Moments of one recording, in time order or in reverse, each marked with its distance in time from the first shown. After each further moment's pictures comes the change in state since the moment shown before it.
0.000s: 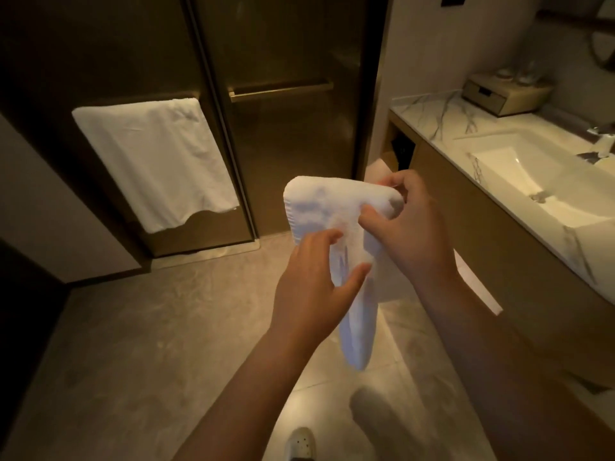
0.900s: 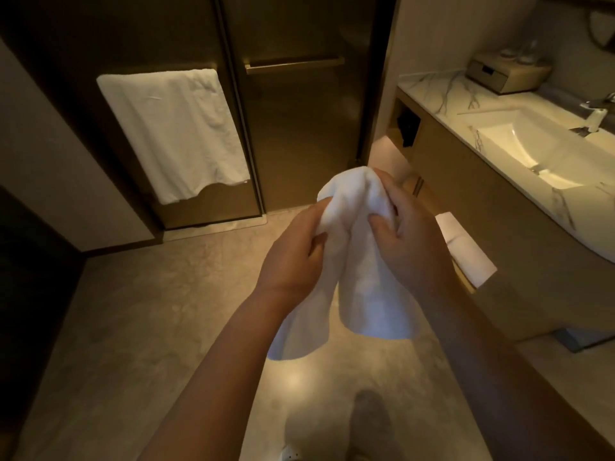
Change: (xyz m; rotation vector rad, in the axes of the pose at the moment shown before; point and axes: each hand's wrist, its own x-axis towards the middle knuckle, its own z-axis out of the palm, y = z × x) left_hand -0.094 -0.018 -0.085 -0.163 -0.122 0.005; right_hand -0.138 -0.044 -0.003 -0.026 -0.127 -0.160
